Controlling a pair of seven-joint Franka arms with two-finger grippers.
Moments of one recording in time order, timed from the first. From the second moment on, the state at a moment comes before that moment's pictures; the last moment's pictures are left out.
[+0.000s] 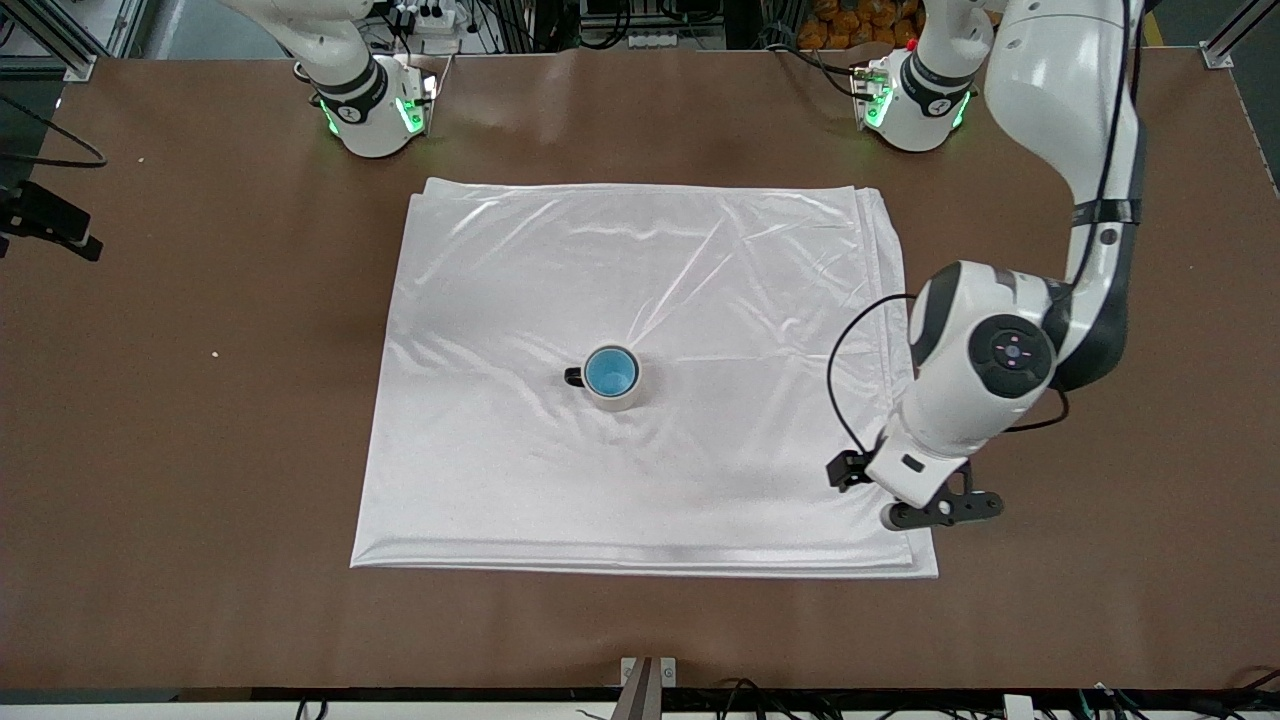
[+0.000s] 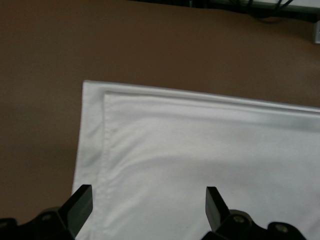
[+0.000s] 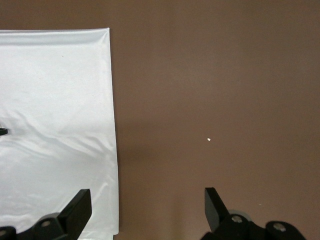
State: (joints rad) left arm -0.32 0.62 0.06 -1.37 -0.02 2.13 -0.37; right arm -0.15 -0.01 0.05 -1.52 -0.02 1.51 -0.07
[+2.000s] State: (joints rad) left arm -0.03 0.05 -0.01 -1.59 0.02 1.66 0.06; right arm -0.13 -0.01 0.00 -1.52 -0.02 1.52 -0.04
